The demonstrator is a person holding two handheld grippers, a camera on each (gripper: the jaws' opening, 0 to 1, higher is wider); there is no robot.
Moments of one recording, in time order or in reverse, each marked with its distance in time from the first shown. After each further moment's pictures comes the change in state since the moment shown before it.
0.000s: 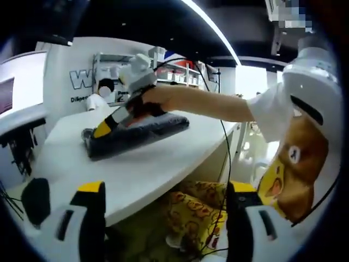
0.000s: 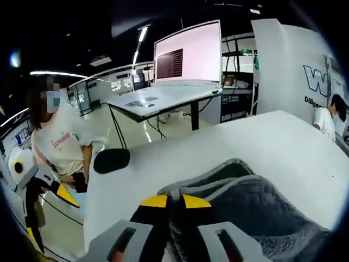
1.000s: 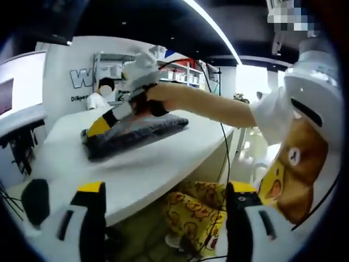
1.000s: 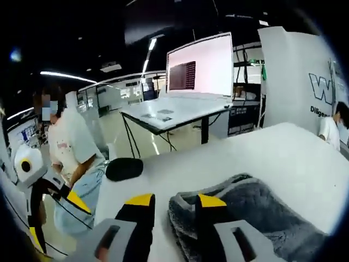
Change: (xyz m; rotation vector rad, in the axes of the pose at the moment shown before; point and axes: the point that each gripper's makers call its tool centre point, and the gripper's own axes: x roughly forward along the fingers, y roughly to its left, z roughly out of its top) left arm 0.003 -0.005 0.003 -0.005 0.011 0.004; right arm -0.025 0.016 0.024 -0.072 -0.118 0.042
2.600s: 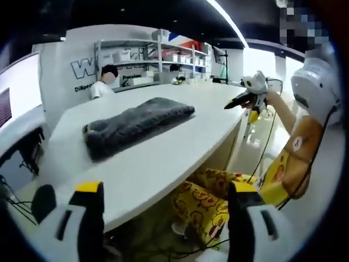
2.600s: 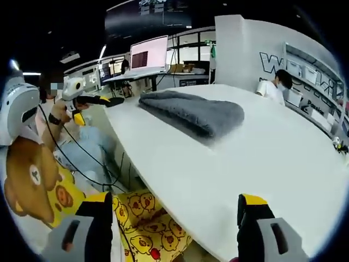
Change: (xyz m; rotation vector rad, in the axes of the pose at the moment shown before) left arm 0.008 0.005 0.001 0.027 0.156 0.068; right arm -0.337 0.025 -0.219 0.171 0.204 -0.325
